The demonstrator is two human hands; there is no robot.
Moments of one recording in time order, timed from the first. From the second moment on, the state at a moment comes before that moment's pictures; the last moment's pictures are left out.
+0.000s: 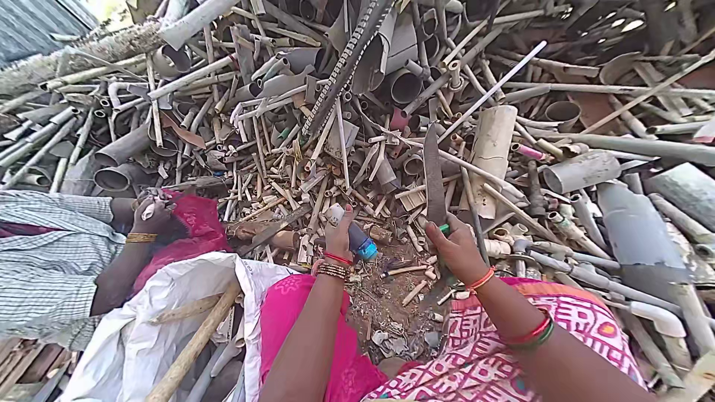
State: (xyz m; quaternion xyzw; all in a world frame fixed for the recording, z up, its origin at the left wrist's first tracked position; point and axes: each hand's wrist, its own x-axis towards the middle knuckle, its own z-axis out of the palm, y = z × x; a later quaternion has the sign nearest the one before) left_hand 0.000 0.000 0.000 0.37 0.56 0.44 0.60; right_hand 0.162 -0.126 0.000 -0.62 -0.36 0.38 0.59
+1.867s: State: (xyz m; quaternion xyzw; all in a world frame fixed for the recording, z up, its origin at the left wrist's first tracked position) left_hand -0.015 -0.038 0.022 0.41 0.34 0.42 0.73; right_hand 0.113 -0.128 -0.044 -0.42 -0.63 0.34 0.56
